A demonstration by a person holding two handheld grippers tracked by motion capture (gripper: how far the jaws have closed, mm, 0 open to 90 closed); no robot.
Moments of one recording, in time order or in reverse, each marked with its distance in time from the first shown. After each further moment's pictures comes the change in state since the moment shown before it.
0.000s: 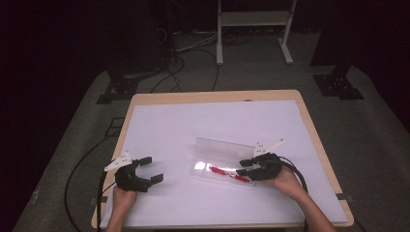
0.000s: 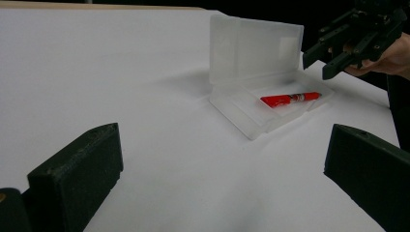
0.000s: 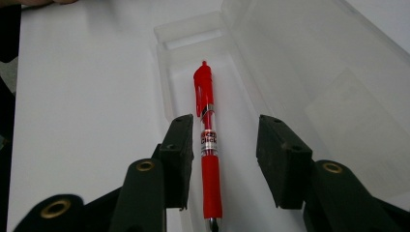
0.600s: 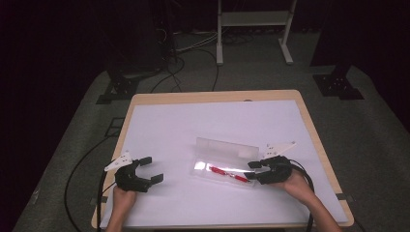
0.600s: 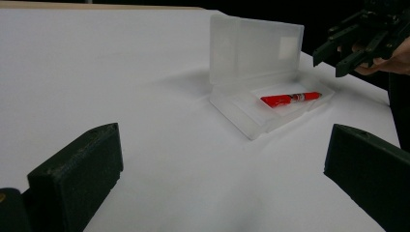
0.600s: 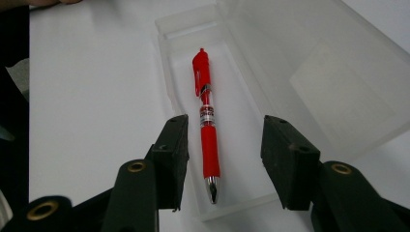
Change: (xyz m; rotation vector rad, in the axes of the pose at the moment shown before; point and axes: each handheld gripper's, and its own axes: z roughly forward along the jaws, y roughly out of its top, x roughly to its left) left arm 0.000 0.000 0.000 0.002 0.001 0.004; right arm 0.000 -0.015 -0.023 -0.010 -0.005 0.028
